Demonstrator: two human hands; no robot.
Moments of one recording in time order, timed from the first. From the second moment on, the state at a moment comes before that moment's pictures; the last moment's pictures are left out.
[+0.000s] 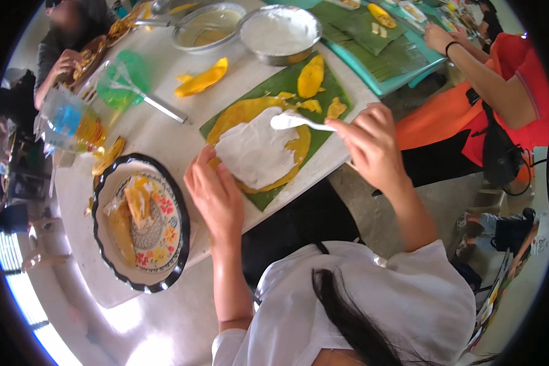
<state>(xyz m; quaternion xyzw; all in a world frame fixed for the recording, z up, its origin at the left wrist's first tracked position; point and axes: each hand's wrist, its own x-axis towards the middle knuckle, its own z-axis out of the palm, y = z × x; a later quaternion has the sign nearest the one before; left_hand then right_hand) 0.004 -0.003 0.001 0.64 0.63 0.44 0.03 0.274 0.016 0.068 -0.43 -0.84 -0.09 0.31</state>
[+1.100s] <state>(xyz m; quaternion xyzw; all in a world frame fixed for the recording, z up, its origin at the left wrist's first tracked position) 0.003 -0.005 0.005 0.64 0.62 0.45 0.05 0.258 0.012 0.054 -0.47 -0.82 -0.04 0.31</state>
